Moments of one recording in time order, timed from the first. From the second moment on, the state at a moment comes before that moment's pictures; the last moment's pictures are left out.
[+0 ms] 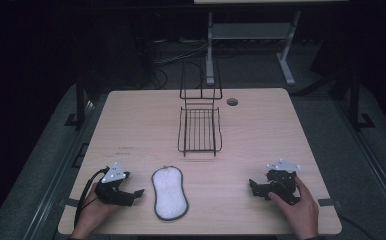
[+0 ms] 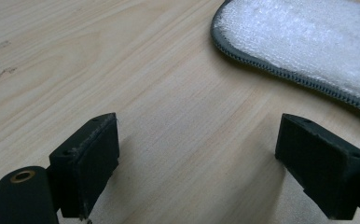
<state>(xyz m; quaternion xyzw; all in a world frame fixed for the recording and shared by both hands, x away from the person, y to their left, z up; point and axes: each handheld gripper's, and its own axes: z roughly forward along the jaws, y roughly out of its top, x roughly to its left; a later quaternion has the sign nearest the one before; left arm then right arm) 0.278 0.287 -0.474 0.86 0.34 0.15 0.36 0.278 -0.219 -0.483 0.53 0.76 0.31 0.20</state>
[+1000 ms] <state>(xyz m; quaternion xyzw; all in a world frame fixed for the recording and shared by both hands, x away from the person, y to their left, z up) 0.297 0.239 -0.431 0.86 0.29 0.07 0.41 0.278 -0.219 -0.483 0.53 0.76 0.32 0.20</state>
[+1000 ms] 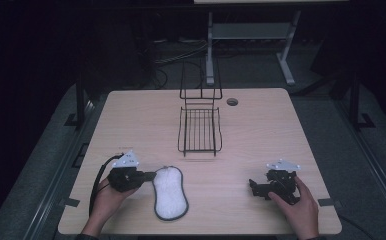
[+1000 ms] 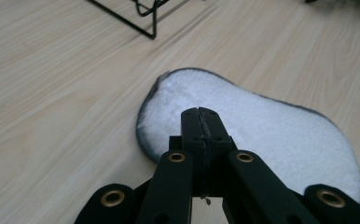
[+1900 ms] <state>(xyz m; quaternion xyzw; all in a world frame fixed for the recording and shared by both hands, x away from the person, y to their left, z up) 0.330 0.186 -0.447 0.89 0.25 0.05 0.38 0.279 -0.219 -0.483 0.53 0.76 0.32 0.20</state>
